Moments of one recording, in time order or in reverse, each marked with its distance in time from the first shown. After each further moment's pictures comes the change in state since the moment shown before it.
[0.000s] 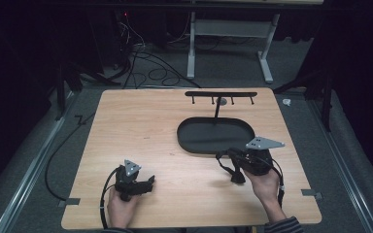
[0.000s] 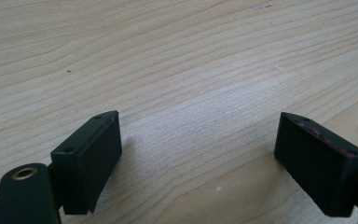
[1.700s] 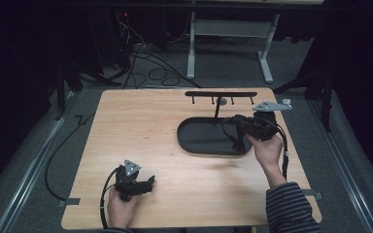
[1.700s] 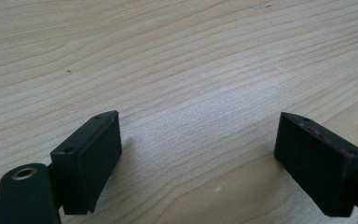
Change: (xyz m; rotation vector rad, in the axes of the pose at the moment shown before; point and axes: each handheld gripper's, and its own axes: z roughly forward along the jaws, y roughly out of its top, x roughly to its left) left arm 0.000 0.000 0.000 0.000 0.000 0.000; right arm -0.054 0.075 0.009 -0.061 -0.058 0.063
